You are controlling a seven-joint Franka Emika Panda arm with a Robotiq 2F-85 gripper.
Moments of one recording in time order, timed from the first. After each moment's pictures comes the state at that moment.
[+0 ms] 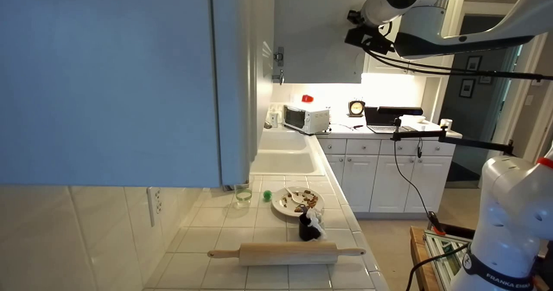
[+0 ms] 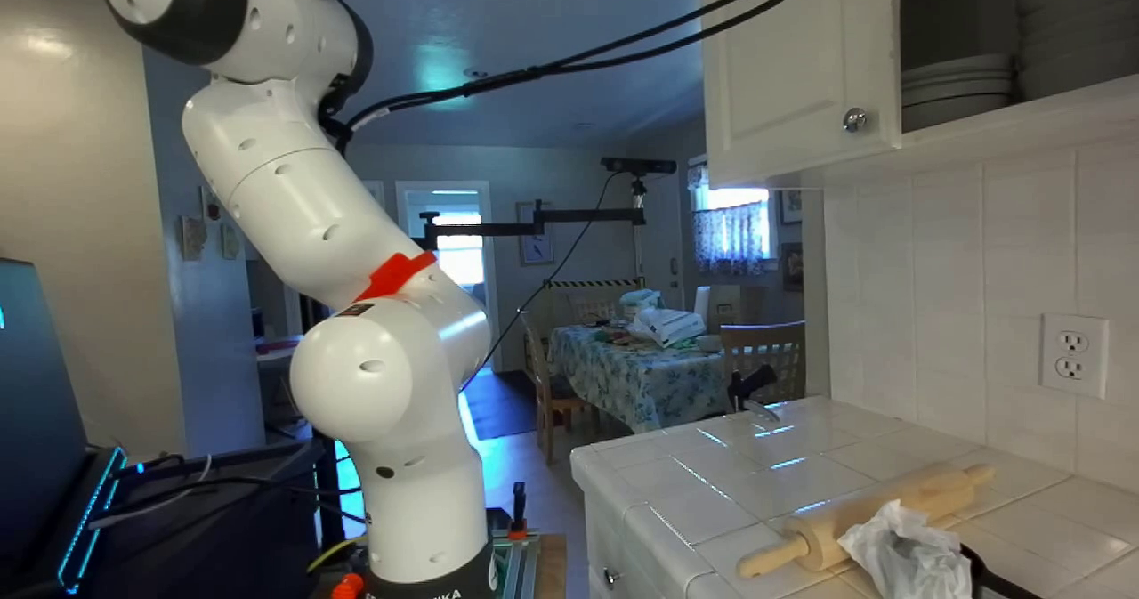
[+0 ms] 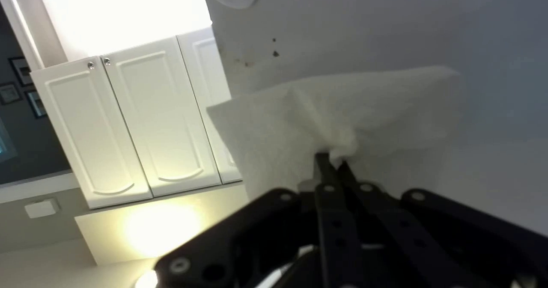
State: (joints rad) arm -0.13 -0.60 -0.18 -2.11 -1.61 2.11 1.74
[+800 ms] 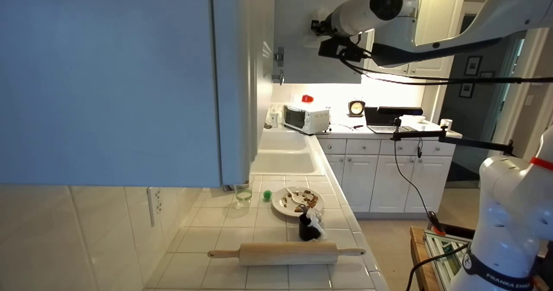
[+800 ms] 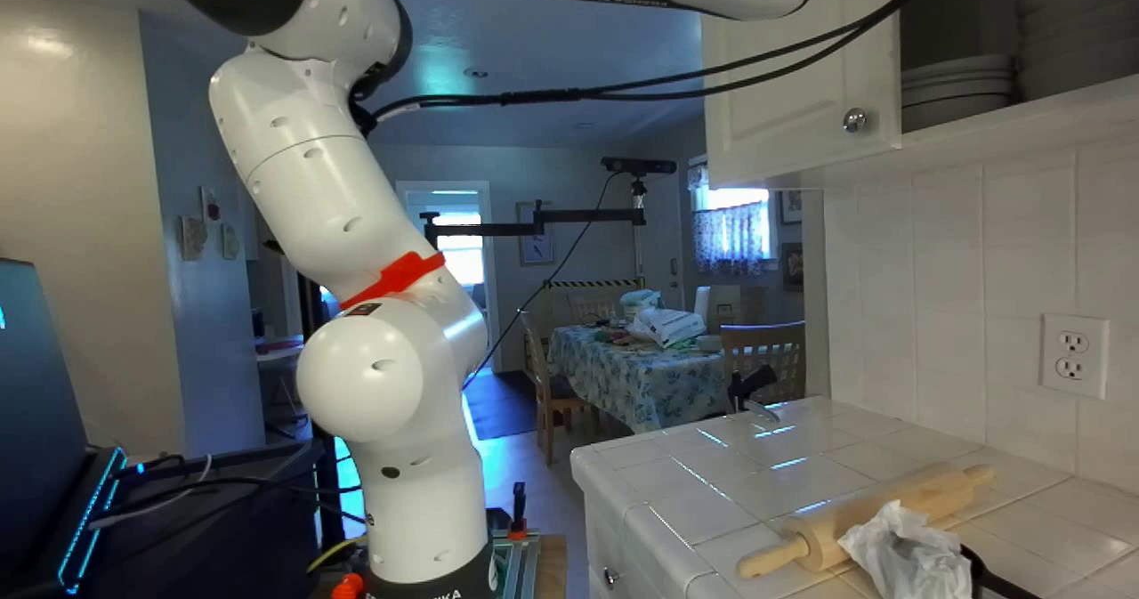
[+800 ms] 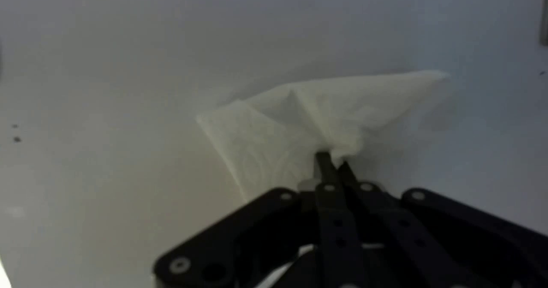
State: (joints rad) arm -0.06 -0.45 -0.17 -2.05 -1.62 2.38 1.68
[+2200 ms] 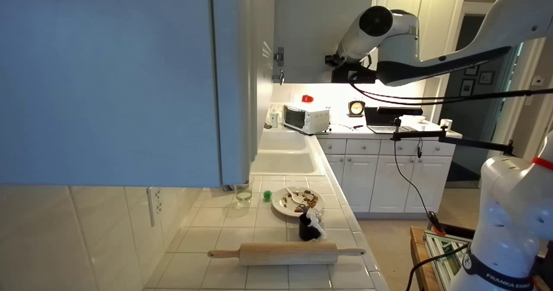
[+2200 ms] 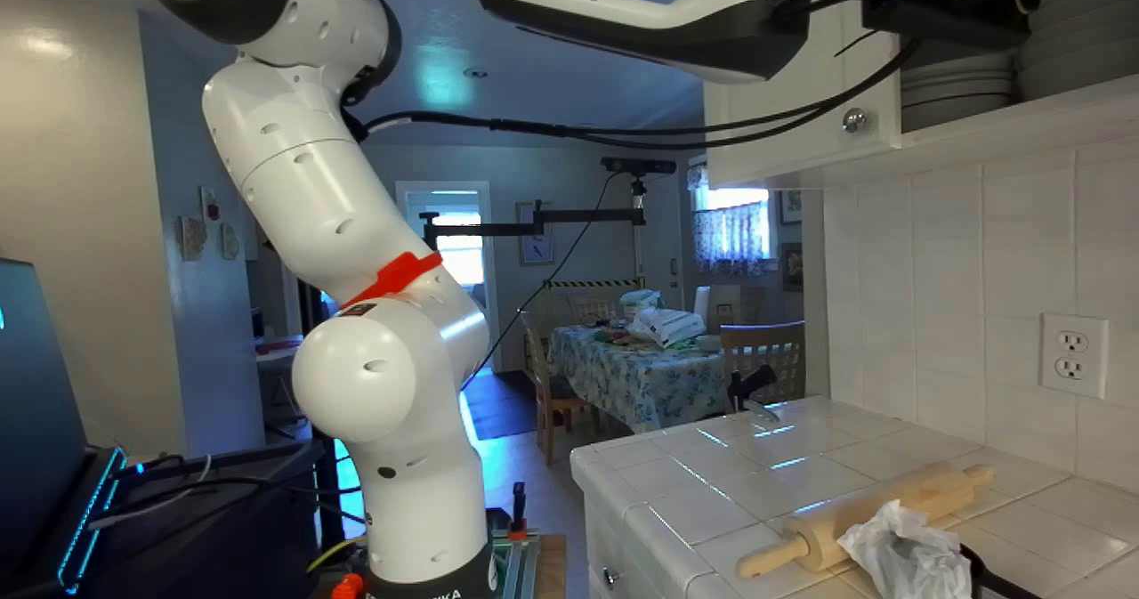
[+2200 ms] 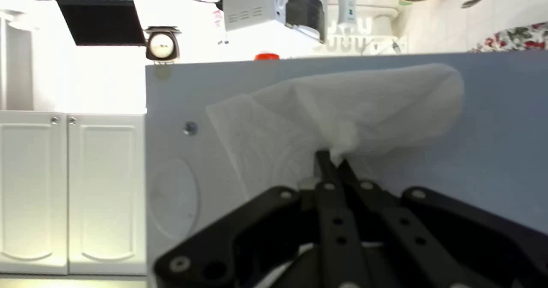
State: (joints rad) arm -0.11 -0.50 -0.17 -2.22 -1.40 2.15 1.57
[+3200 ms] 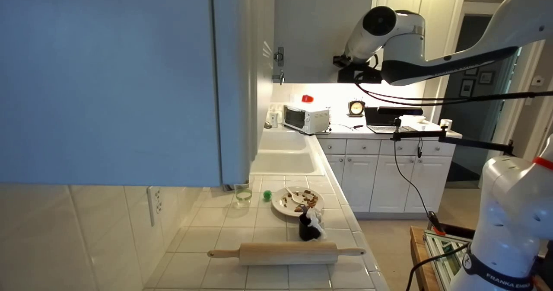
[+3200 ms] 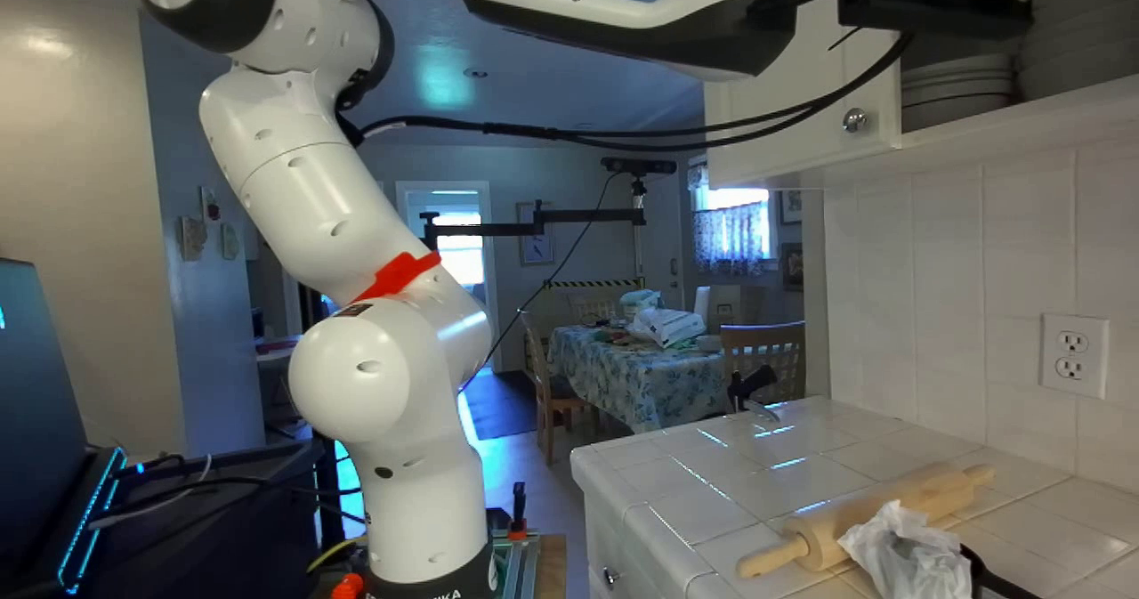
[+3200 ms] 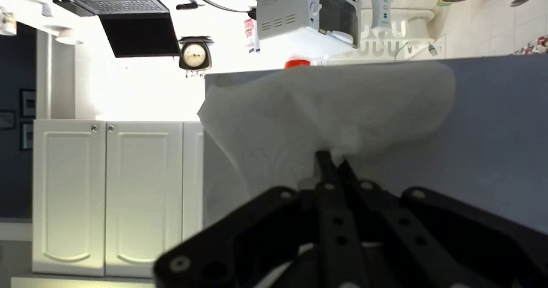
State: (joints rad) arm -0.14 -0.53 -0.16 -2.24 -1.39 2.11 1.57
